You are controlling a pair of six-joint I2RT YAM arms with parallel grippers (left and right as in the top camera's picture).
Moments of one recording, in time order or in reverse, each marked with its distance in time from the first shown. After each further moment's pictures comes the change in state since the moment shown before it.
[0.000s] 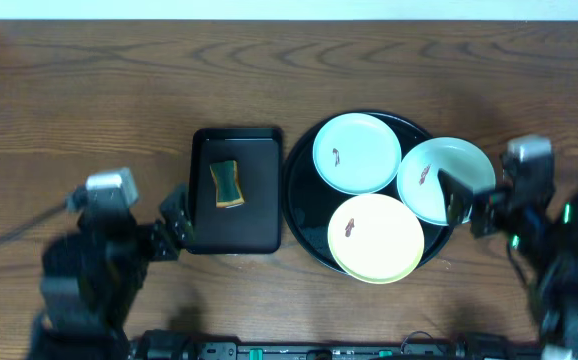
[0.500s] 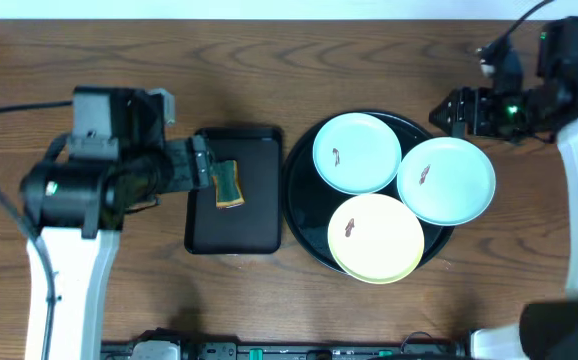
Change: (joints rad) left arm 0.000 0.631 0.452 -0.364 0.155 0.021; right arm 0.005 0.857 0.760 -0.597 -0.095 0.037
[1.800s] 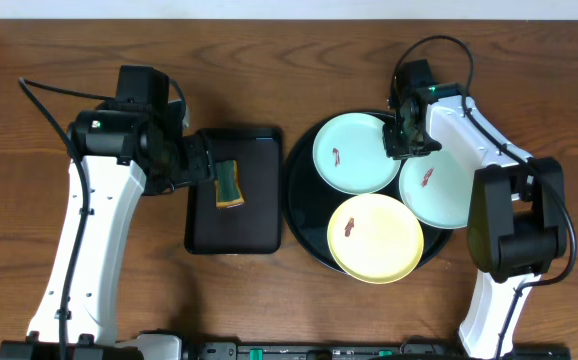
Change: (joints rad) left arm 0.000 0.208 -0.042 -0.032 -0.056 -0.034; right arm 0.278 0.433 -0.214 0.452 0.536 0.116
